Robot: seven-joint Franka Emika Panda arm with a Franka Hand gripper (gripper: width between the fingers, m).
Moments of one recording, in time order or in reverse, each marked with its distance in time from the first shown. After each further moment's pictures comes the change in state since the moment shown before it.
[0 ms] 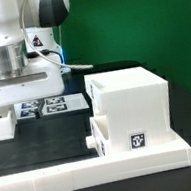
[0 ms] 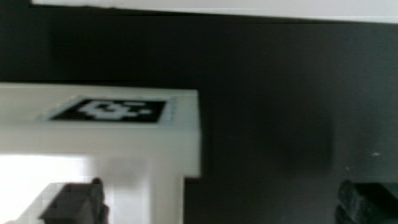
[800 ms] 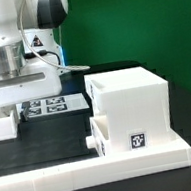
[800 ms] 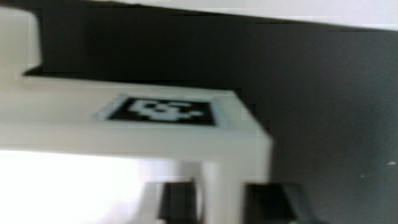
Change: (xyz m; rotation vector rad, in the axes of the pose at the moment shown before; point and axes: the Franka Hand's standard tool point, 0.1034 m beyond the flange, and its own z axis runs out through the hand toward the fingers) arm 0.000 0.003 0.001 -0.005 0.009 -0.039
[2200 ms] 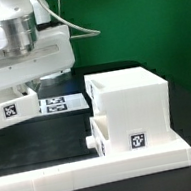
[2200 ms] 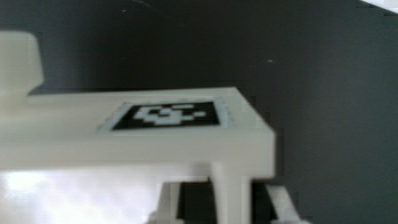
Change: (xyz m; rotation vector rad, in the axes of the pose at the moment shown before) arm 0.038 -0.031 -0.054 0.047 -0.091 -0.202
